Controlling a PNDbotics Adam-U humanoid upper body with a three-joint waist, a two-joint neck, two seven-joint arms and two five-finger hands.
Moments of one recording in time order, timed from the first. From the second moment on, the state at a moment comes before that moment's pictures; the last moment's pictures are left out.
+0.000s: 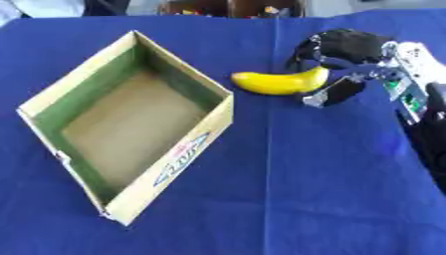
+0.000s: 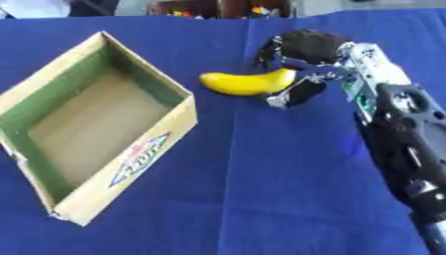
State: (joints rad) left arm -0.28 0.61 0.15 -1.98 0.05 -0.50 0.59; right arm -1.26 -0.36 0.10 -0.85 1.17 -0.79 0.22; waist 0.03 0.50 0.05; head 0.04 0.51
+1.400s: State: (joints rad) left arm -0.29 0.61 0.15 -1.98 0.05 -0.50 0.59; right arm -1.28 -0.35 0.09 -0.80 1.17 -0.78 0.23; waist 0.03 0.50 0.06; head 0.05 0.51
